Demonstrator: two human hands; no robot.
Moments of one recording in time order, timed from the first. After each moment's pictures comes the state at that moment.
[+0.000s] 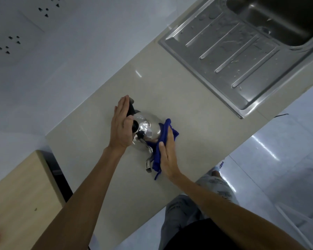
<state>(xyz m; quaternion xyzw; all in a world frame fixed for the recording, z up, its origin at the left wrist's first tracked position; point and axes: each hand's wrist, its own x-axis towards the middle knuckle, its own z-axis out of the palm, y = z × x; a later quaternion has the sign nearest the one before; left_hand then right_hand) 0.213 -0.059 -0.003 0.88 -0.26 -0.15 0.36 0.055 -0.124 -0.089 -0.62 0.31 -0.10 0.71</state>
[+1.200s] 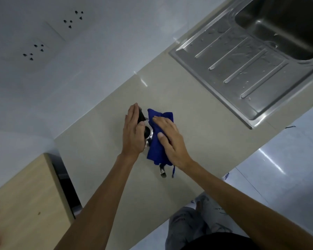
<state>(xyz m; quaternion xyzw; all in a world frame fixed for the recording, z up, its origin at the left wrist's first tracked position) 0.209 -0.057 -0.010 0.88 -0.22 -0.14 0.39 0.102 -0.168 -0.054 -0.75 0.11 -0.18 0.63</state>
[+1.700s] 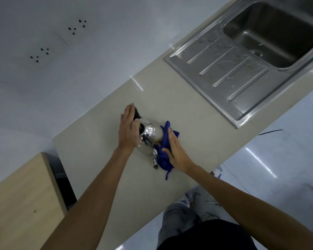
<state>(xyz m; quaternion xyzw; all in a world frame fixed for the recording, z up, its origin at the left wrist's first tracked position) 0.205 -0.060 0.001 0.91 -0.21 -0.14 0.33 0.055 -0.184 -0.124 -0.83 0.12 0.03 0.54</state>
